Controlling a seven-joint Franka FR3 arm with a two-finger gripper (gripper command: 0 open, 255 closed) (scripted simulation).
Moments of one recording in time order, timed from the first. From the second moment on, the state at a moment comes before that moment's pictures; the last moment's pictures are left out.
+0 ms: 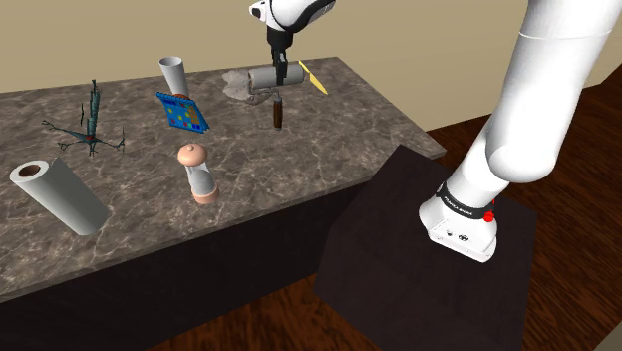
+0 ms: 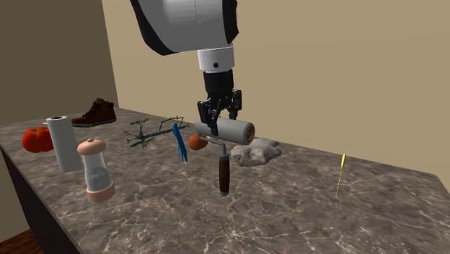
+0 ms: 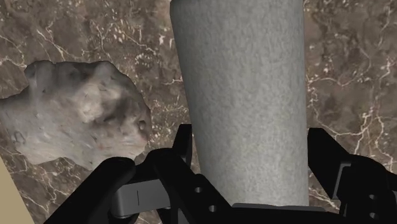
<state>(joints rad) 0.12 0.30 -0.07 -1.84 -0.09 2.29 -0.80</state>
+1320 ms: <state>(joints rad) 0.12 0.25 -0.07 -1.77 -0.09 2.16 -0.81</state>
